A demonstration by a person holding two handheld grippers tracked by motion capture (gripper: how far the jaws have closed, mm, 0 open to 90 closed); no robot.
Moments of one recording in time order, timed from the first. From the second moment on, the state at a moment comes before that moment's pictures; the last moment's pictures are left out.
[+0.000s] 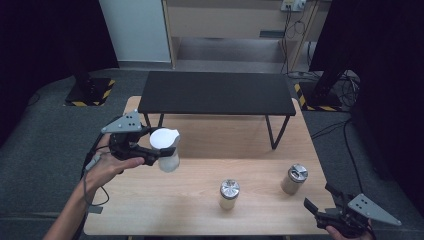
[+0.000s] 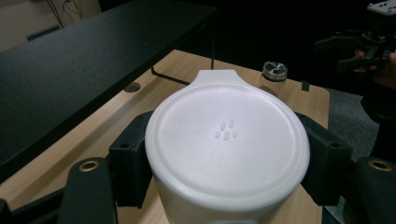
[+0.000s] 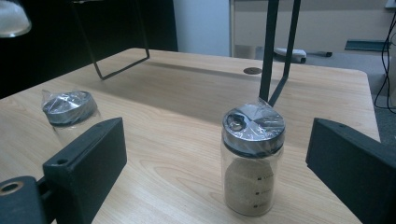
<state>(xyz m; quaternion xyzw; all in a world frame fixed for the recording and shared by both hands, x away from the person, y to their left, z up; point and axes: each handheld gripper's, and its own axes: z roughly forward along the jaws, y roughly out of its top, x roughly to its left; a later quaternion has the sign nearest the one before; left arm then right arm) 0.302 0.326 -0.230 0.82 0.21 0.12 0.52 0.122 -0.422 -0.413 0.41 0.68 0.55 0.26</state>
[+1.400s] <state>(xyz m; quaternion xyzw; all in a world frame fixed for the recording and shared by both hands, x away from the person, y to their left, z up) 0.387 0.285 -0.157 0.78 0.32 0.19 0.50 0.122 -0.426 -0.415 0.42 0.67 0.56 0.25</state>
